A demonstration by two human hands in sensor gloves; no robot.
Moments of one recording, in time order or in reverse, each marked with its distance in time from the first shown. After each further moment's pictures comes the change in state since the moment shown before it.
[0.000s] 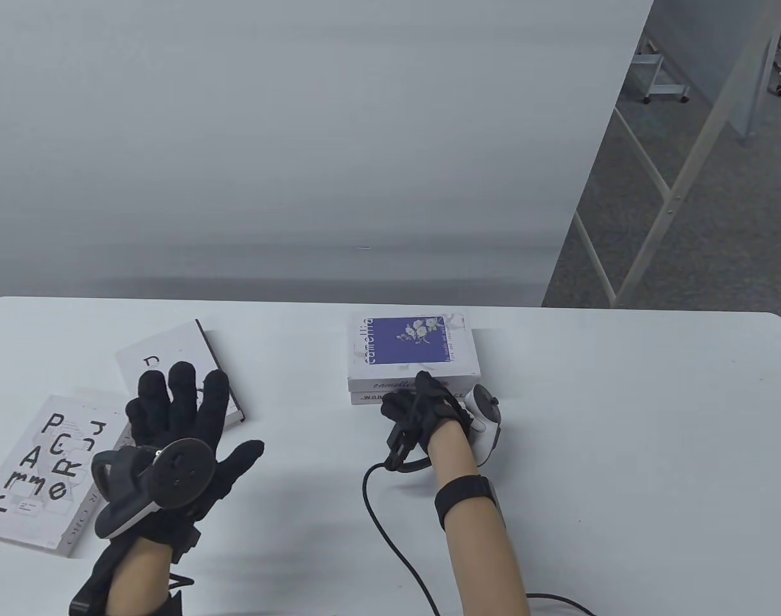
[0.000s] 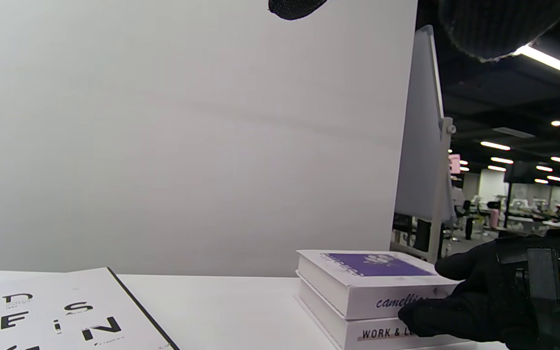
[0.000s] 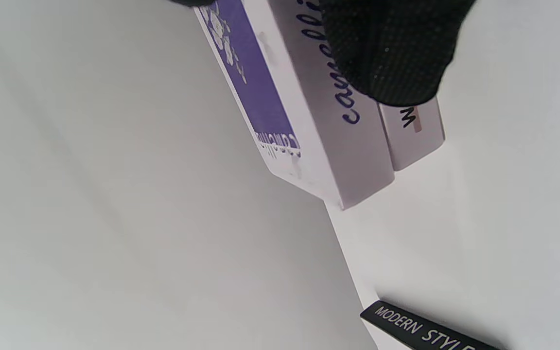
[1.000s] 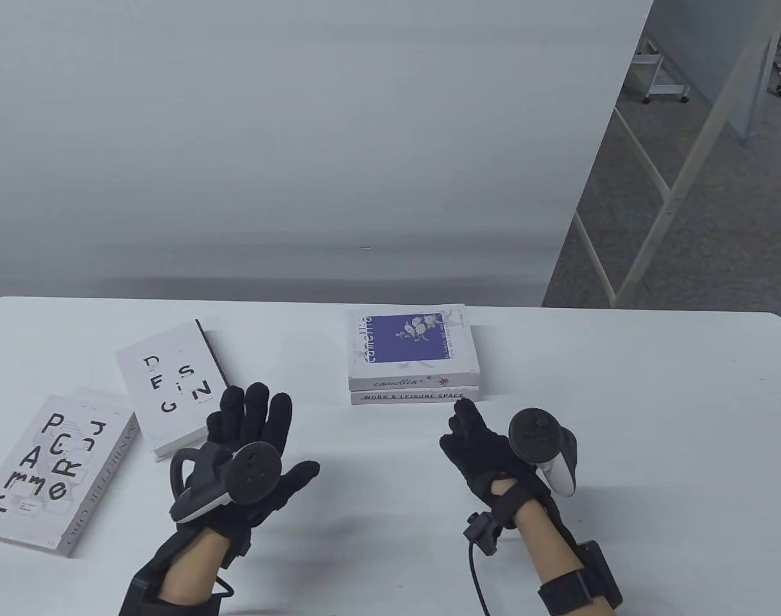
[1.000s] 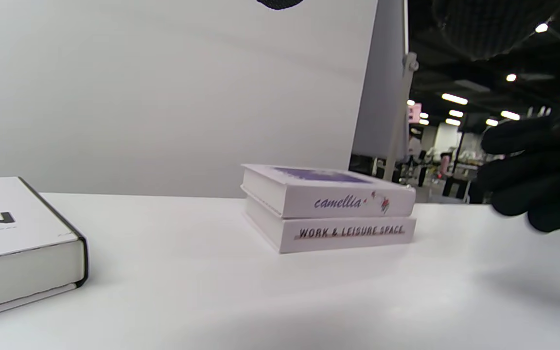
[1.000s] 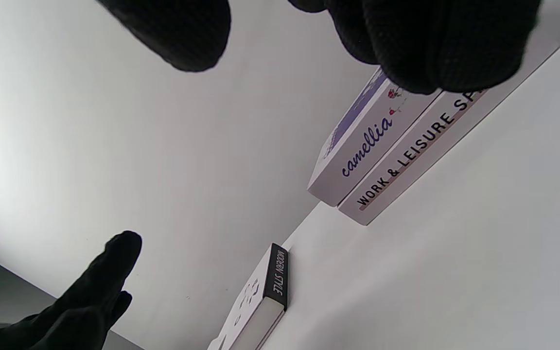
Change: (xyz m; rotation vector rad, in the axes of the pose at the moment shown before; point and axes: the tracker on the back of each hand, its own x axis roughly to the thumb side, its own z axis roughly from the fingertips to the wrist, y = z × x) left_hand 0.046 -0.082 -0.023 -0.194 -0.115 -0.015; right_hand 0.064 -0.045 0.138 0.195 -0.502 1.022
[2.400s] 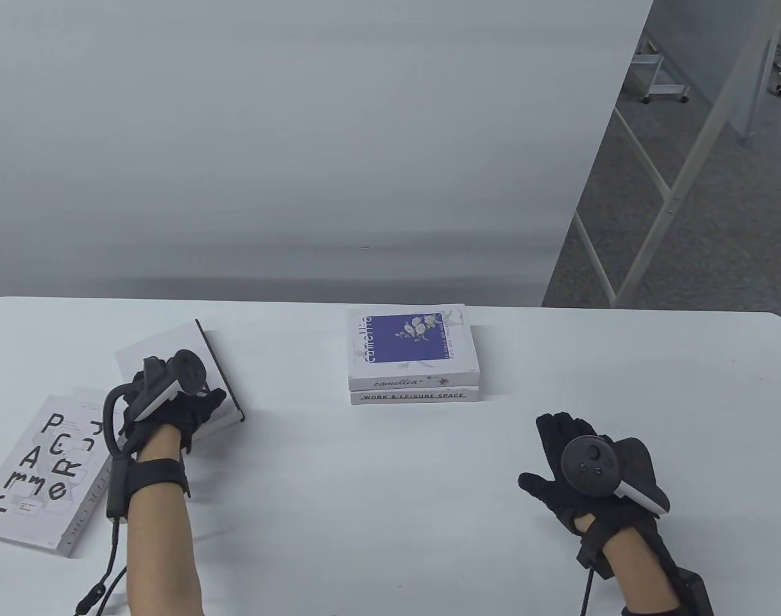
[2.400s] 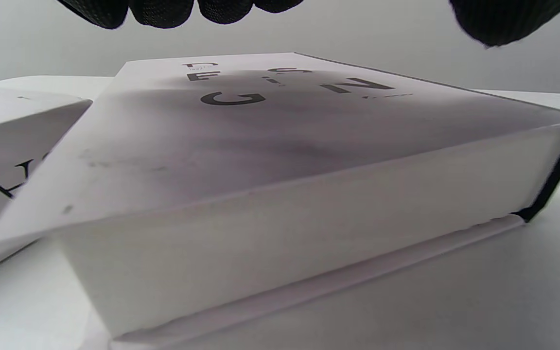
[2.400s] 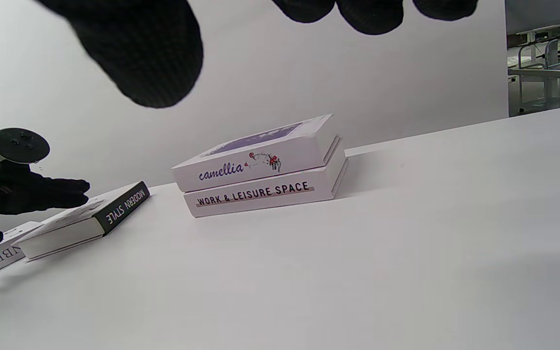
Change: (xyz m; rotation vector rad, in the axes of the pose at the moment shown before) left_hand -0.200 -0.074 -0.095 -0.316 0.548 -0.032; right_hand 0.000 -0.075 0.057 0.049 0.072 0.708
